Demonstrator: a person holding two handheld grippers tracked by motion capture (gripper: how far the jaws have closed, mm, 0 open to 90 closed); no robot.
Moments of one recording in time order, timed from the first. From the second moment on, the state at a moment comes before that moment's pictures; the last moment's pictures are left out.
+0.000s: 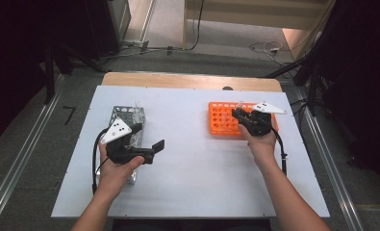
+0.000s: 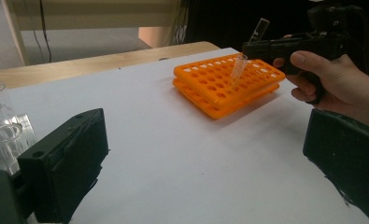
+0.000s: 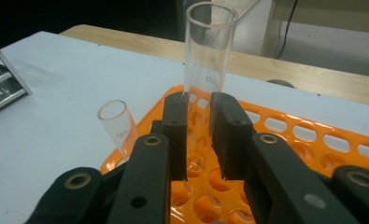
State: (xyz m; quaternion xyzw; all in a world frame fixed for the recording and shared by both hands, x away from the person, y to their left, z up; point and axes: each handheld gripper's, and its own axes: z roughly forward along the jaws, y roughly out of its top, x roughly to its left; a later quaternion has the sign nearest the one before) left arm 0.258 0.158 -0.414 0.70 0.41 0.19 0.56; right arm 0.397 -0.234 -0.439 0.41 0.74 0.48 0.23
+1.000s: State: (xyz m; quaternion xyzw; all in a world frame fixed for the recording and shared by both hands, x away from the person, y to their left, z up) left arm 0.254 0.140 -0.410 0.70 0.39 0.18 0.56; right arm 0.299 -0.219 -0.411 0.31 0.77 0.53 0.17
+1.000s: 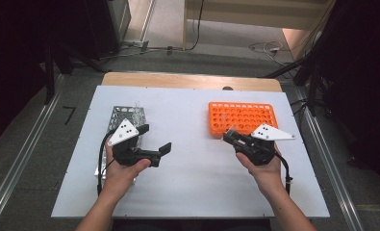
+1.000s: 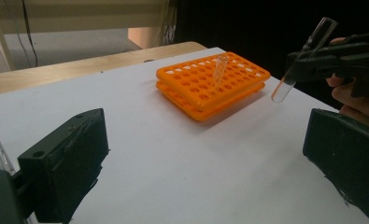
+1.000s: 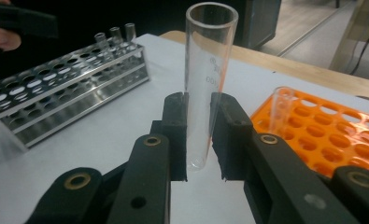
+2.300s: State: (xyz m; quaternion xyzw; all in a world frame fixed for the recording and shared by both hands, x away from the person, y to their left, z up) left arm 0.239 0.068 -0.413 0.76 0.30 0.13 0.56; right arm 0.258 -0.142 -0.436 0.22 0.83 0.49 0.12
